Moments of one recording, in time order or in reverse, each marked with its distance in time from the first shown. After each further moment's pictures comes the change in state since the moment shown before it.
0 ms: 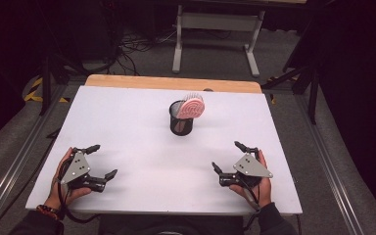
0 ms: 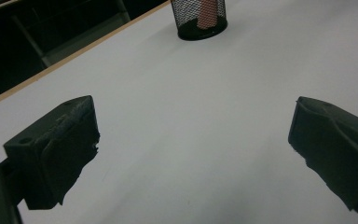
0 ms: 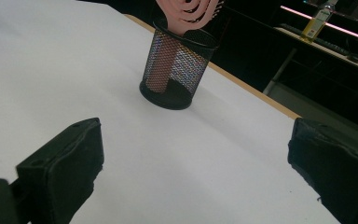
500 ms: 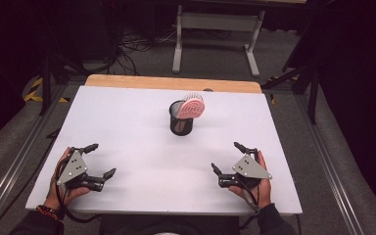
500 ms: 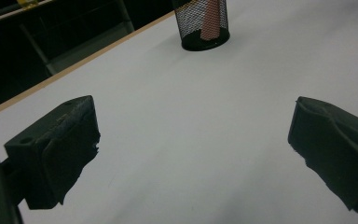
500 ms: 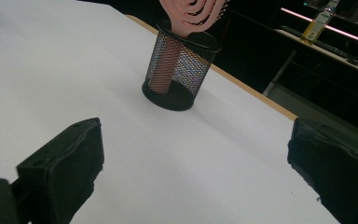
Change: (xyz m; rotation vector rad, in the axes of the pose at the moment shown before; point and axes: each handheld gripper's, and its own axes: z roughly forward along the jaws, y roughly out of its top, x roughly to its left) left arm 0.001 0.002 -0.005 -0.038 0.011 -0.006; right arm 0.004 0.002 -0.001 -0.002 0.001 -0.008
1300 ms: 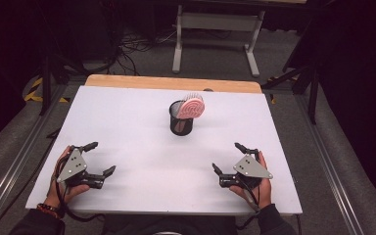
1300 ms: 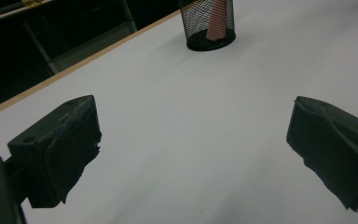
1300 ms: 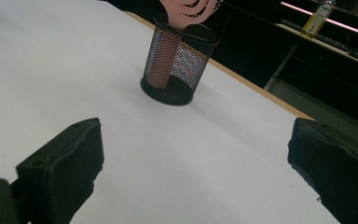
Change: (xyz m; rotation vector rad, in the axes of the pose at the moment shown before) left arm 0.006 -0.001 0.003 0.002 0.008 -0.010; right arm -0.002 -0.004 0.001 0.013 -0.001 0.017
